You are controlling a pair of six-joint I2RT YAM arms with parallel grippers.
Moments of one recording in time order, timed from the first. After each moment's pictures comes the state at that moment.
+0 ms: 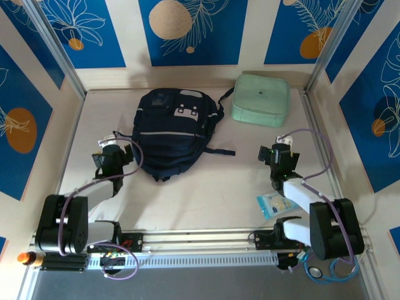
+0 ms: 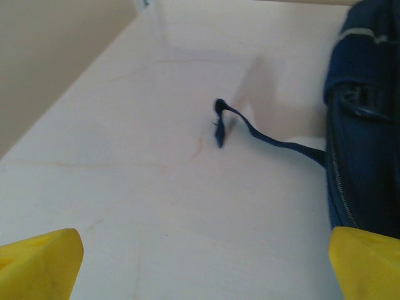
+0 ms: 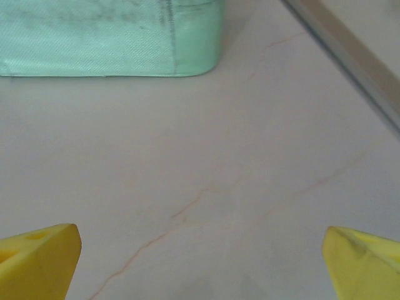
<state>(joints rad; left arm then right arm) -0.07 1.29 0.36 0.43 -0.38 -0.14 0.11 1.18 0.35 0.27 0.35 0.17</state>
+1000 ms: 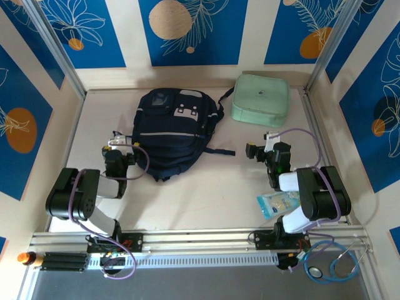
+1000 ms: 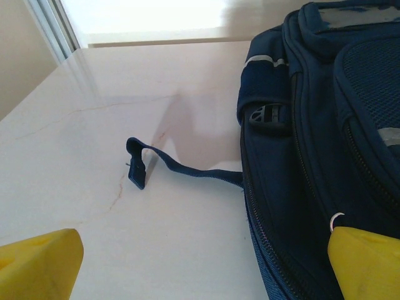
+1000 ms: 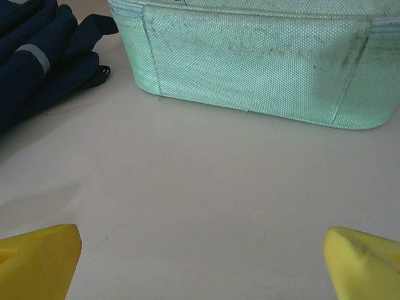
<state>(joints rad) -0.07 1.56 0.28 0.98 -0.19 0.00 0.06 1.52 0.34 0.78 -0.08 0.05</state>
